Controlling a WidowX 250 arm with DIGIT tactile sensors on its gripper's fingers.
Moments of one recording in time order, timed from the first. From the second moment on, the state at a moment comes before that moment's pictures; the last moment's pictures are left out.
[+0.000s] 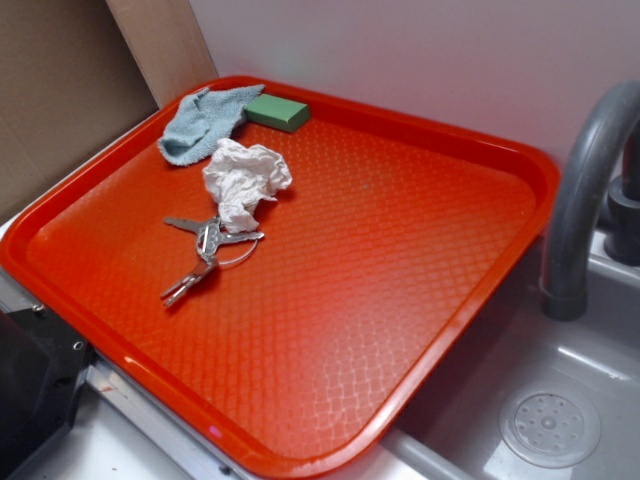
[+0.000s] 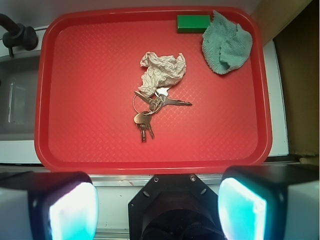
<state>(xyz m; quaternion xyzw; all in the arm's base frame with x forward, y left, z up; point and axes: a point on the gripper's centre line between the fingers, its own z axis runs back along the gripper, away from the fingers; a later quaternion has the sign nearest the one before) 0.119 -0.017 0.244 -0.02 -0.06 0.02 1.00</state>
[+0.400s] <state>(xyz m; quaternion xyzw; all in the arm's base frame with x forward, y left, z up) 0.119 -0.016 0.240 -0.01 -0.06 0.02 1.00</state>
